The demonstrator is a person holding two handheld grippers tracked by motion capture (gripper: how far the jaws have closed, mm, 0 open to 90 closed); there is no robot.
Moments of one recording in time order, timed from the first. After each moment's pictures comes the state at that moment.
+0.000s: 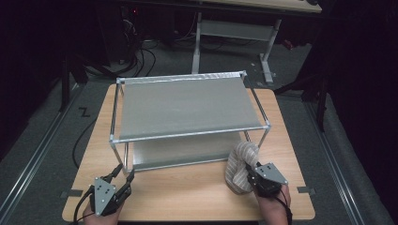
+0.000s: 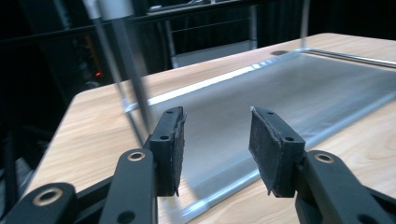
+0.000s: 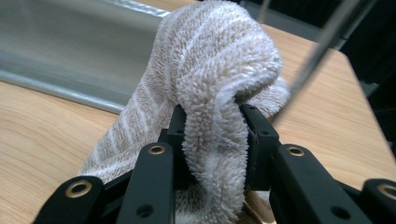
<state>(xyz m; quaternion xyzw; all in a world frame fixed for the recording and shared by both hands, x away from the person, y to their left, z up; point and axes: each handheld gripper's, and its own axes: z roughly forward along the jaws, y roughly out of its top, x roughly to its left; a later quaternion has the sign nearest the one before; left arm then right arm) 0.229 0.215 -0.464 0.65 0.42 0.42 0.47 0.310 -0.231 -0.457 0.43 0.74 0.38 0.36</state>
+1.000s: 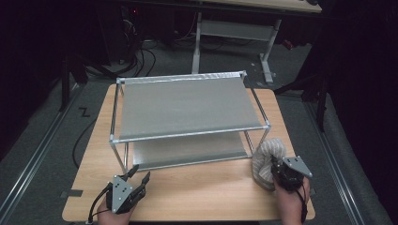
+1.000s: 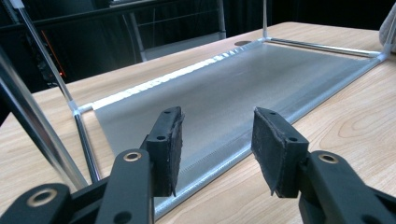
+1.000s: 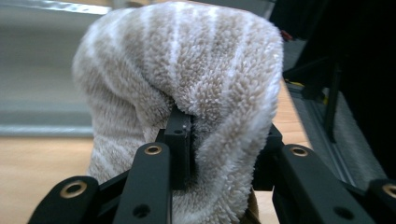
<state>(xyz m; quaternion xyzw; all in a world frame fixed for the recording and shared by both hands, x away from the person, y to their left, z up) 0.241 0.189 -0.475 0.68 0.40 0.38 0.47 0.341 -0.298 -0.463 0.55 0.66 0.33 0.39</state>
